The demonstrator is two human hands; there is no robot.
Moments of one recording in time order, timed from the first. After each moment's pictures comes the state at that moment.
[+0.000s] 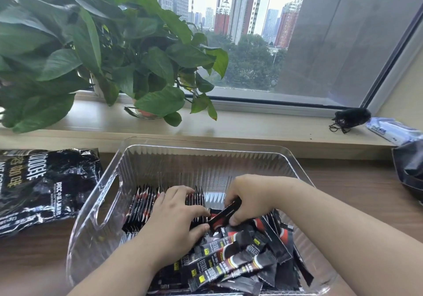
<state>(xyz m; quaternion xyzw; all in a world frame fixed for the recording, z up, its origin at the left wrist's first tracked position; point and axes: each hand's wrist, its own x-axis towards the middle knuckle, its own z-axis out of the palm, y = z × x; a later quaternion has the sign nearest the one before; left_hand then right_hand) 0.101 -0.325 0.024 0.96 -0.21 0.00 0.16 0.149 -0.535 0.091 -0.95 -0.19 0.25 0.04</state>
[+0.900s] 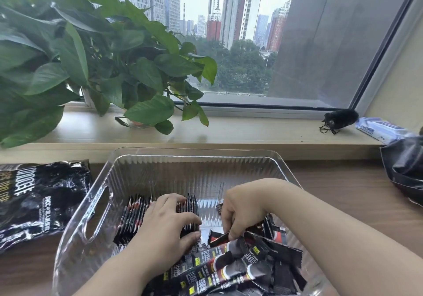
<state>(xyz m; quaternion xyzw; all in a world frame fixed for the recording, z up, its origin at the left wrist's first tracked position) 0.103 -0.325 0.024 0.96 -0.20 0.00 0.18 0.138 -0.528 0.109 -0.91 -0.21 0.35 0.01</state>
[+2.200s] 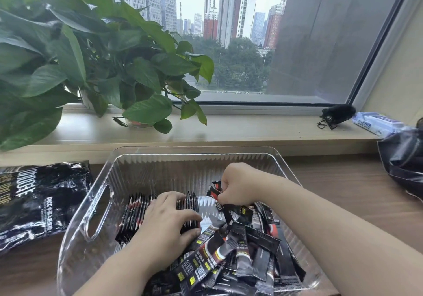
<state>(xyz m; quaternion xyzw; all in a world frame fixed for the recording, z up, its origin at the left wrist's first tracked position) 0.103 -0.325 0.024 0.96 -0.21 0.01 0.17 0.152 -0.529 0.095 -0.98 -0.07 0.15 0.14</state>
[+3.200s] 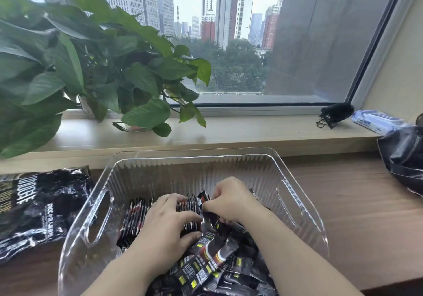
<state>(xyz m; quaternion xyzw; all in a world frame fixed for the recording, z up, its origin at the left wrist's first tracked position) 0.106 -0.323 0.021 0.96 -0.23 0.03 0.18 0.138 -0.506 0.052 -0.94 0.07 0.08 0.32</state>
